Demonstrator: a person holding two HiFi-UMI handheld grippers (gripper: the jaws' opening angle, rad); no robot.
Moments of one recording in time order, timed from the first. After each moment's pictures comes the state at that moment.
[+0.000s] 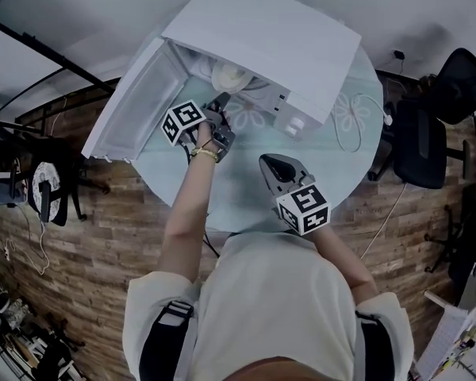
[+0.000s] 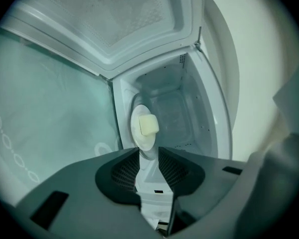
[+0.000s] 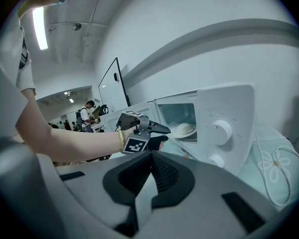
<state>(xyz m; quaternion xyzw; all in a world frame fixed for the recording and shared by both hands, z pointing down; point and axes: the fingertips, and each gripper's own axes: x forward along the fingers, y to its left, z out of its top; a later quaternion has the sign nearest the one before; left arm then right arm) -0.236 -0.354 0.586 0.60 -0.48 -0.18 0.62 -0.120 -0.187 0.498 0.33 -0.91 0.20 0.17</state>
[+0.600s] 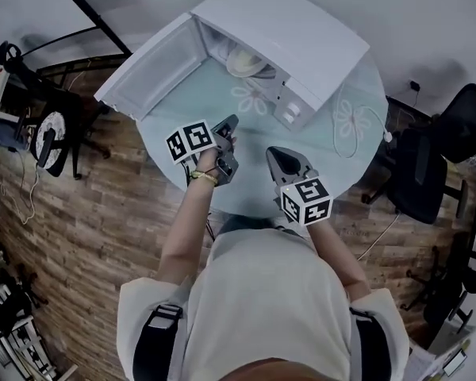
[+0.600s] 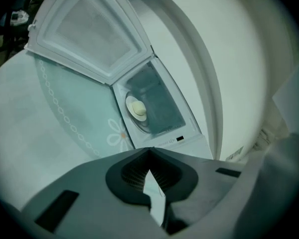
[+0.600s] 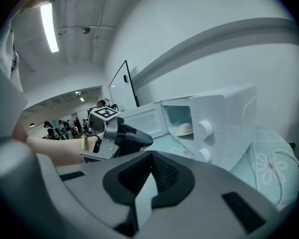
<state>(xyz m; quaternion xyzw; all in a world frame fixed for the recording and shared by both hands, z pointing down) -0.188 -0.222 0.538 0.64 -0.53 -0.14 0.55 -0.073 -0.156 0.485 0.28 -0.93 0.18 0.17</state>
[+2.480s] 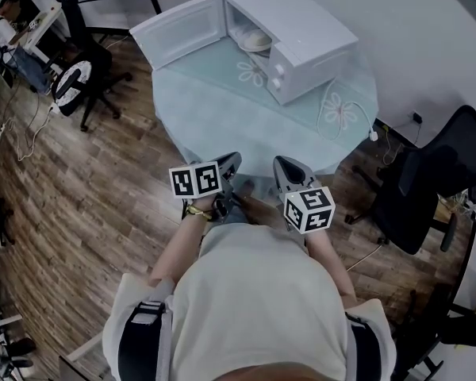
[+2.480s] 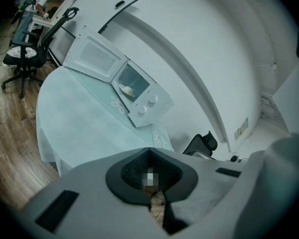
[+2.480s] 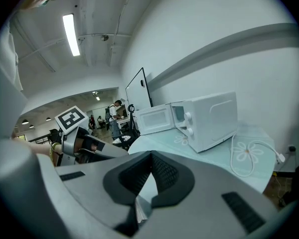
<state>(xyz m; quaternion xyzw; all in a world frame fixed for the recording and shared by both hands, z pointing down) -0.005 0.008 0.514 0.66 -0.60 -0.07 0.46 0.087 -0.024 0.475 0.21 -0.95 0.15 0.16</state>
